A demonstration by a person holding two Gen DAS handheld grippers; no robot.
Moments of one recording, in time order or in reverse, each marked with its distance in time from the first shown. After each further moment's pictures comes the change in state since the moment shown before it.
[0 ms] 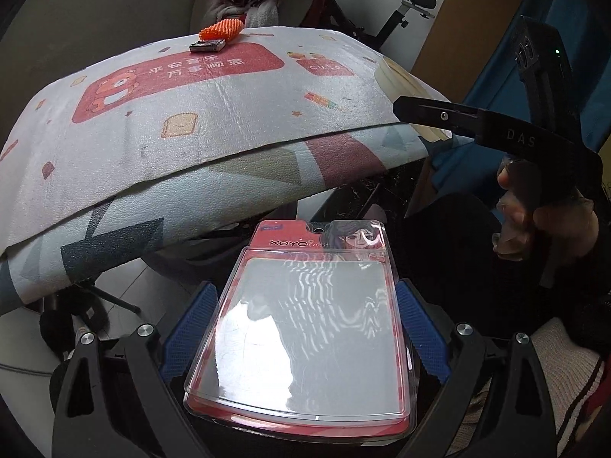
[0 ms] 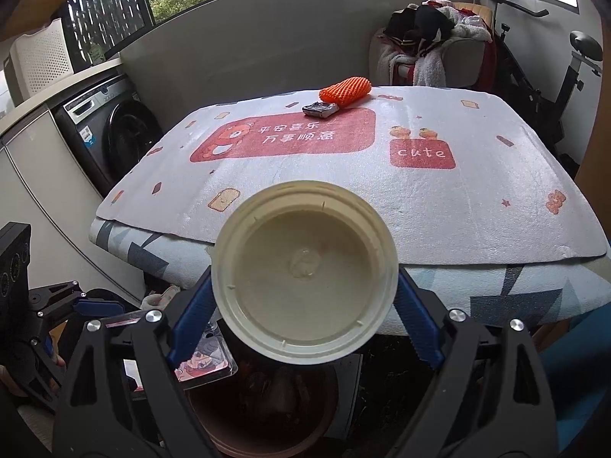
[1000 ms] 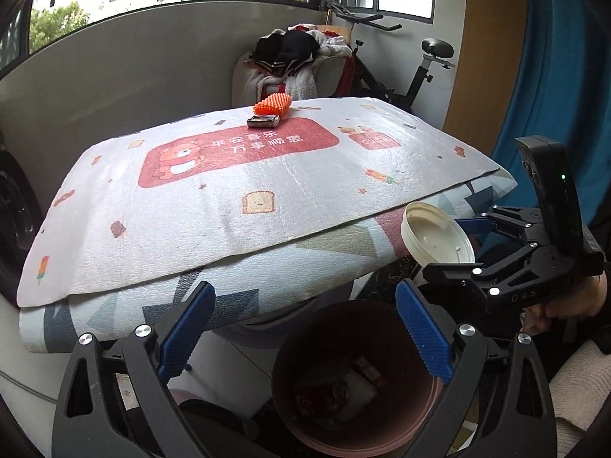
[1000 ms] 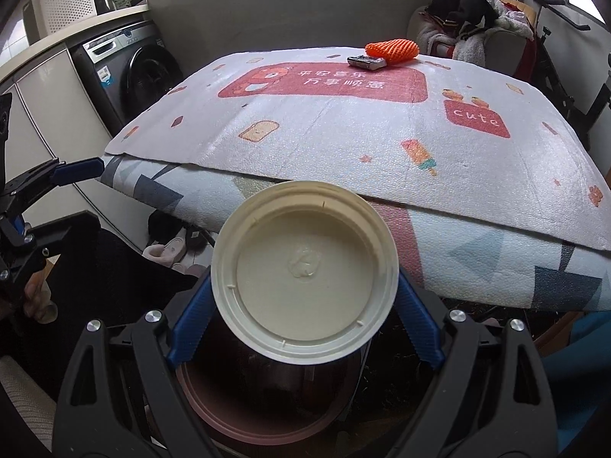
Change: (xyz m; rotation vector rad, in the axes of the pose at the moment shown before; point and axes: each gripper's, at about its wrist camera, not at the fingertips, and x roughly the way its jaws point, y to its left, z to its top) left arm -0.040 0.036 0.007 0.025 -0.301 0.190; right arm 0.043 0.047 -0.042 -0.148 0.138 0.040
